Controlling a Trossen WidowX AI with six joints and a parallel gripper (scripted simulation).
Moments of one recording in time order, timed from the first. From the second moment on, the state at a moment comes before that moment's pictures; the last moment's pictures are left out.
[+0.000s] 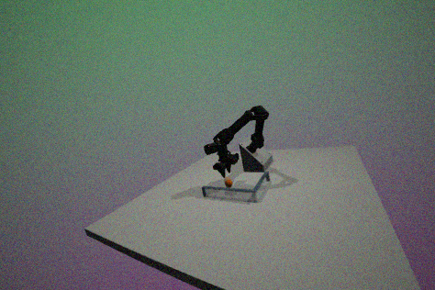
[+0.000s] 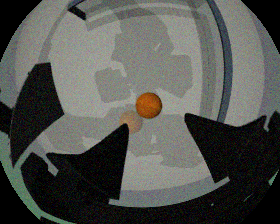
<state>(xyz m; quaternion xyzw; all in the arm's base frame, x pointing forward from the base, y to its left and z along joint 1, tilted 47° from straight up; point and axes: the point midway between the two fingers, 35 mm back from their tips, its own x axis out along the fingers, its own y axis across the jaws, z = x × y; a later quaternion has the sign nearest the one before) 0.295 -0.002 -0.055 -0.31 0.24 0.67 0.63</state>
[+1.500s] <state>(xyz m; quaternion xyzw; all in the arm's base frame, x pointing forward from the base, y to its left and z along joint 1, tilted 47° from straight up) 0.287 0.039 -0.099 -0.29 0.24 0.67 0.64</state>
